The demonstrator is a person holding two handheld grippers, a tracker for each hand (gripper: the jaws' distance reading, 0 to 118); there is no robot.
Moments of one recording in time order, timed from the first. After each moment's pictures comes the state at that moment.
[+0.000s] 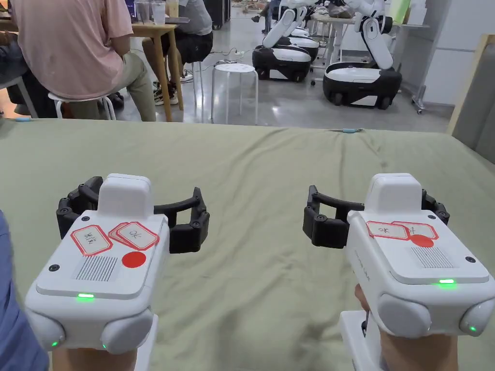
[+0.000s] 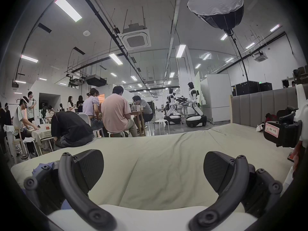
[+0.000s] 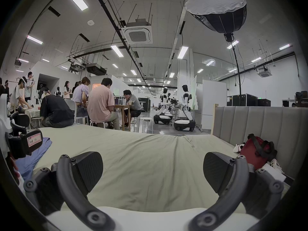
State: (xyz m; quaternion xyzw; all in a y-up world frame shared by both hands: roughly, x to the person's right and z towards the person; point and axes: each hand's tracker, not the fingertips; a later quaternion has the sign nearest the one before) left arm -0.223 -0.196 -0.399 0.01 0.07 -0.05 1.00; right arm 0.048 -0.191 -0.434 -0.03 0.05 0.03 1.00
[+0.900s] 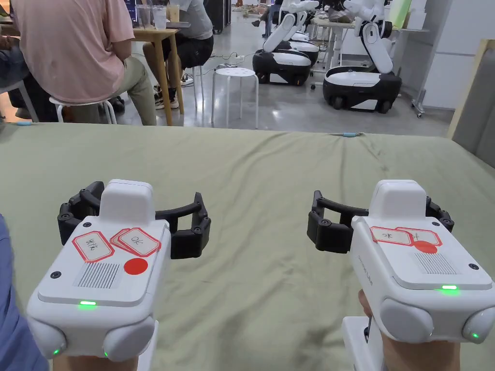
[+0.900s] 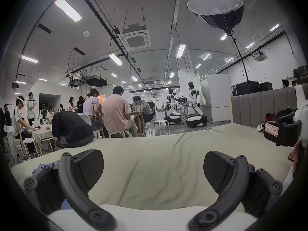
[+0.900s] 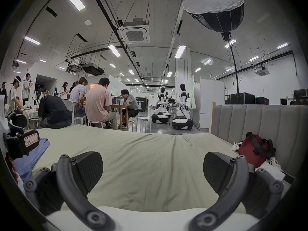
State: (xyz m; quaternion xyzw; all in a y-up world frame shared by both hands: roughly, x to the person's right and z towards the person) left arm -0.223 -0.197 -0.399 0.01 0.07 -0.06 1.00; right arm 0.050 -0.192 -0.435 -0.03 0.03 0.03 1.00
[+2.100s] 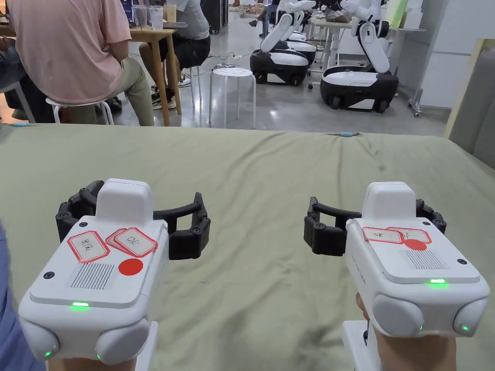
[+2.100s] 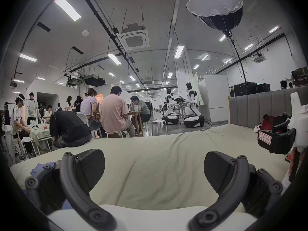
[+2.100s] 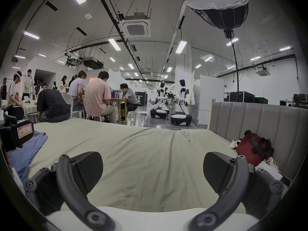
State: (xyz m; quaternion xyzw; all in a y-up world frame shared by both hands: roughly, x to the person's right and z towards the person) left arm -0.222 -0.193 -0.396 0.01 0.05 -0.05 1.00; right arm 0.052 -0.195 -0.441 -0.06 0.05 0.04 1.00
